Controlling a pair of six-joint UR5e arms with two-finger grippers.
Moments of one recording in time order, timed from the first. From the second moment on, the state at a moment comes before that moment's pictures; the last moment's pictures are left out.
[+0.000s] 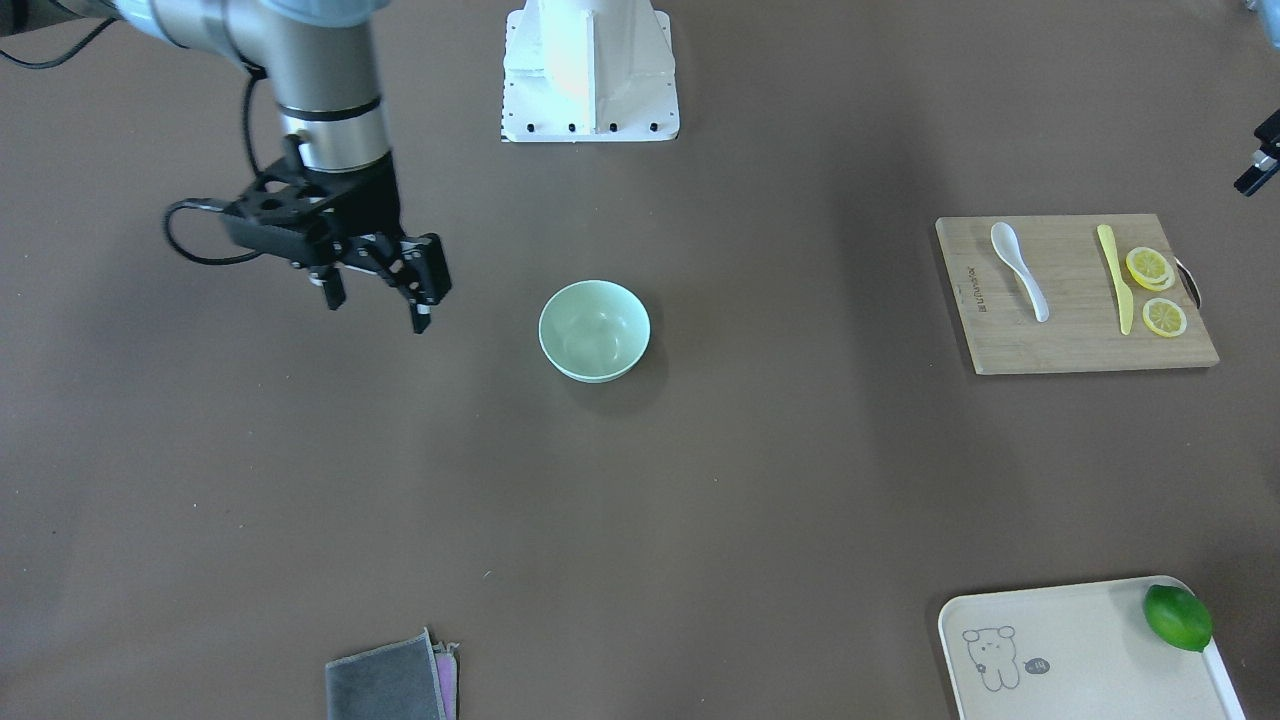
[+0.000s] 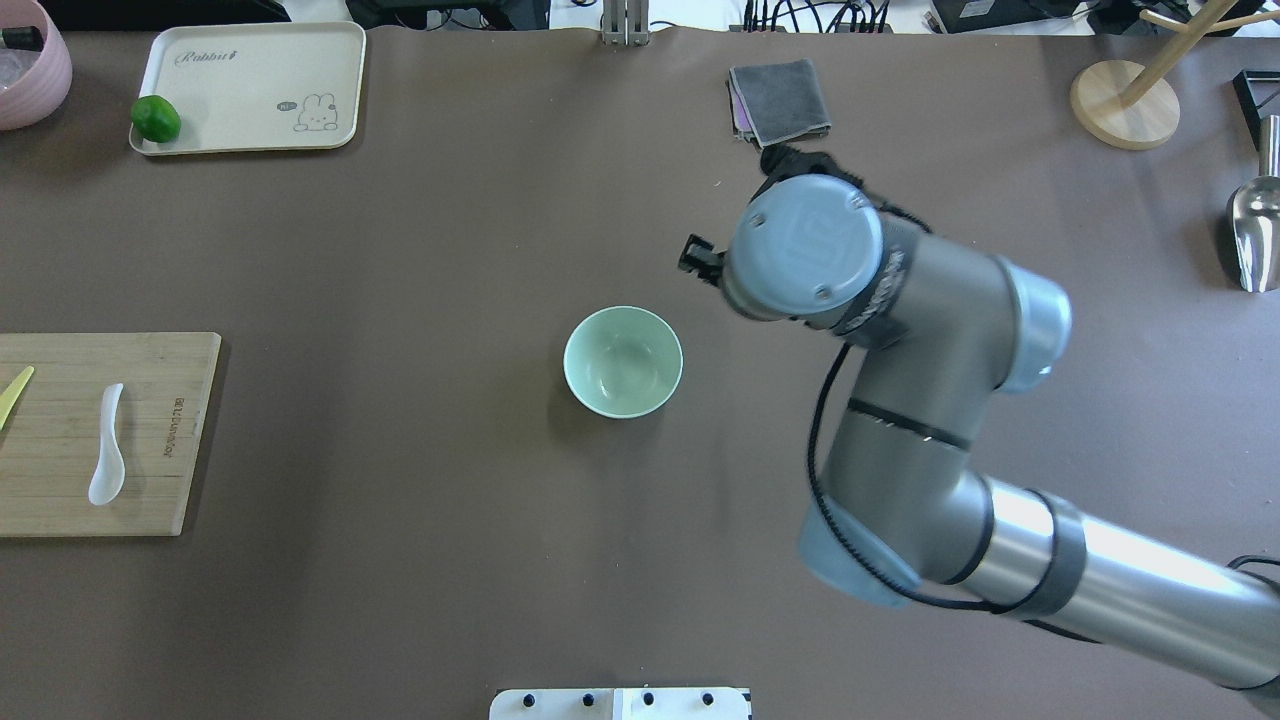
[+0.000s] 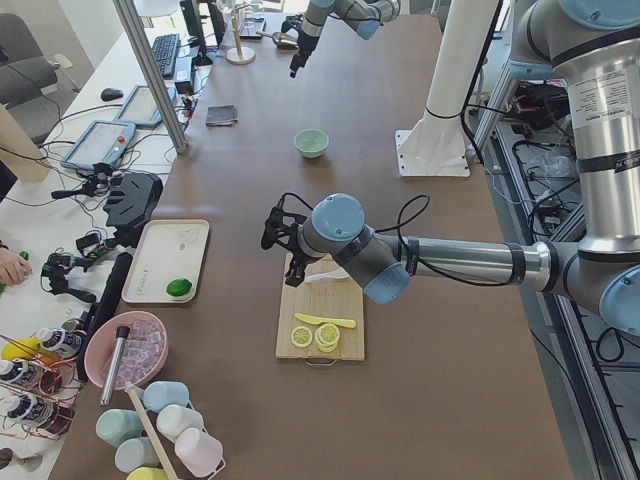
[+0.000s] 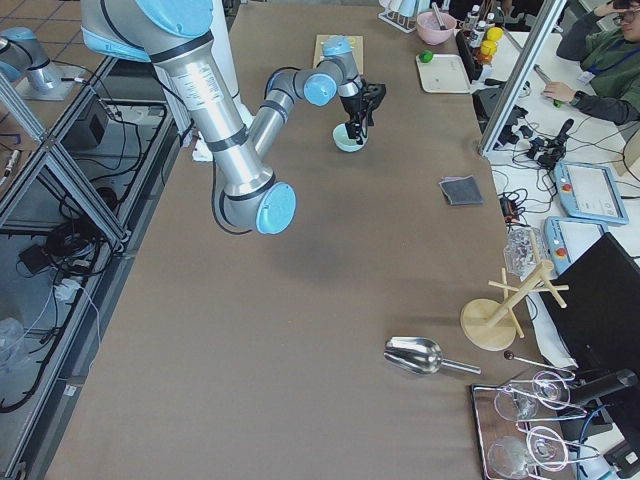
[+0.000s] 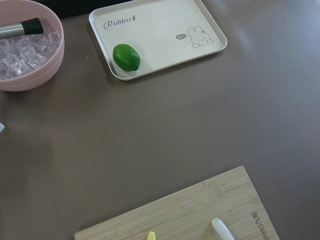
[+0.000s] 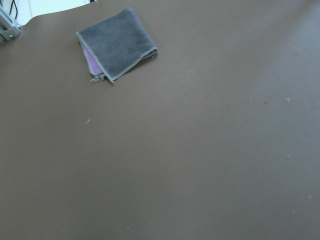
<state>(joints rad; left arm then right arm) -1.44 -1.32 -1.84 -2.40 -2.50 -0.63 0.78 -1.11 2.01 -1.71 1.76 1.32</state>
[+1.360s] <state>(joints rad) -0.79 -1.31 -1.74 -2.58 -1.79 -1.18 1.56 -1.73 1.93 -1.52 2.39 0.04</state>
